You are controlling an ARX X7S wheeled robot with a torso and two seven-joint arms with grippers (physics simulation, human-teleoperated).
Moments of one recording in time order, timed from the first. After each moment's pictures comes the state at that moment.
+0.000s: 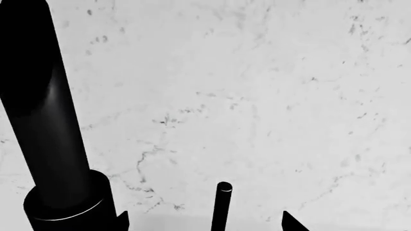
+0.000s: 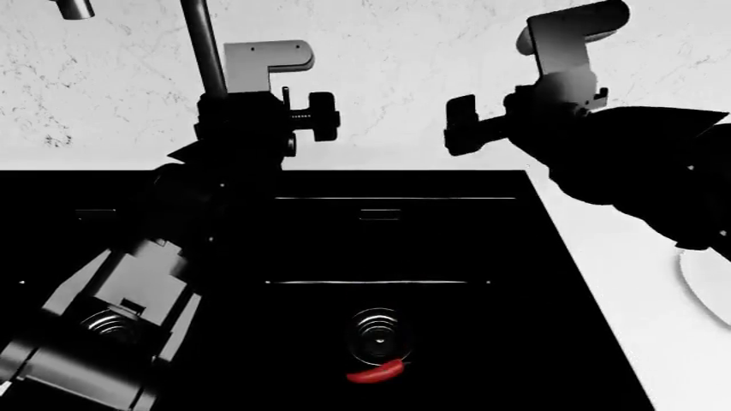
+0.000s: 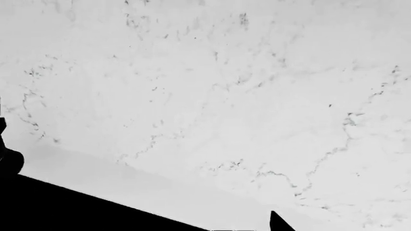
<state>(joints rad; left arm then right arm) -1.31 -0.14 0.71 -0.77 -0.85 -0.42 -0.48 1.59 0.66 -1.34 0.27 1.47 0.46 0.40</state>
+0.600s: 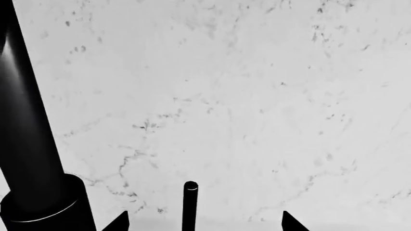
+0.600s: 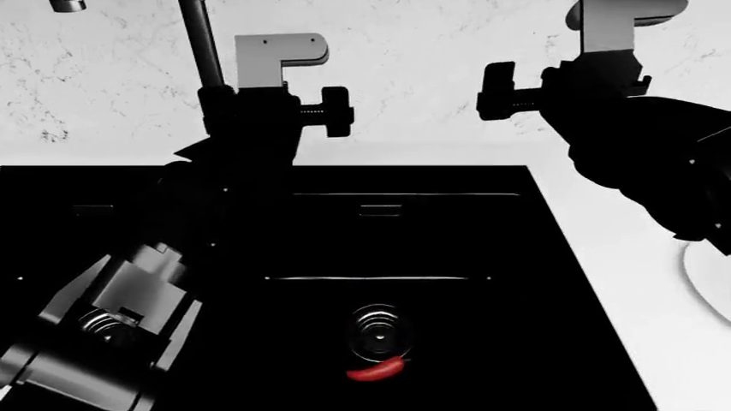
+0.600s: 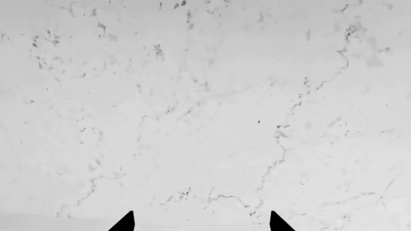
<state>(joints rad) -1.29 -0.15 0.72 -0.63 -0.87 -0.45 -0.53 1.55 0.65 -1.29 0.43 1.42 0.32 0.43</state>
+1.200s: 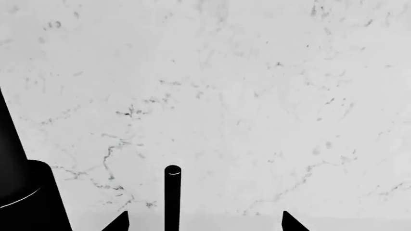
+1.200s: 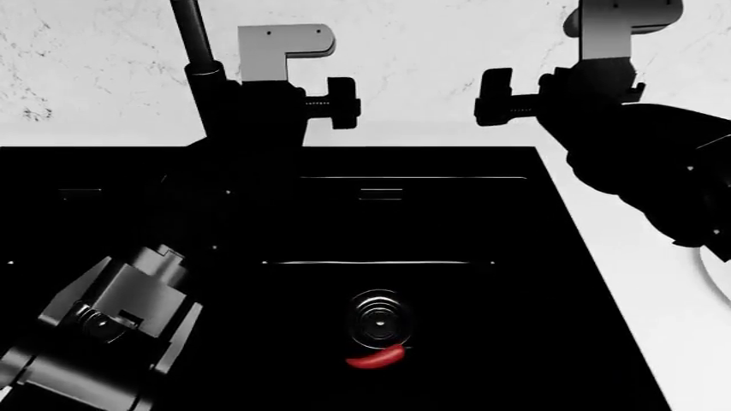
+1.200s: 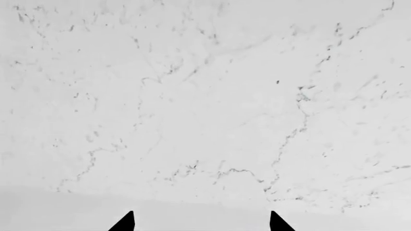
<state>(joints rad) -1.29 -0.16 0.73 -0.58 -0.87 -0.43 -0.56 1.53 0.65 -1.28 0.42 1.43 0.31 0.41</state>
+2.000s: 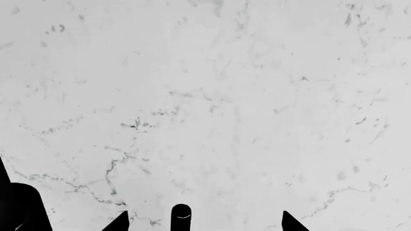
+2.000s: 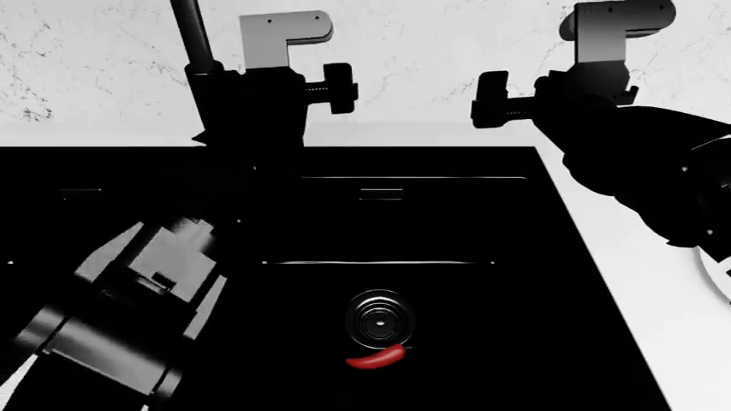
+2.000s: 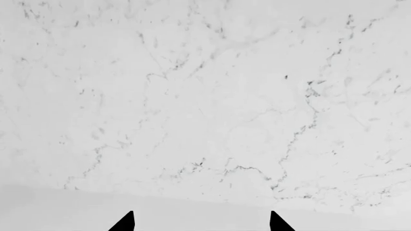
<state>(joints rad) -1.41 -0.05 0.83 -0.95 -0.91 -0.23 -0.47 1.52 0.64 -1.27 0.43 1.42 0.31 0.38</state>
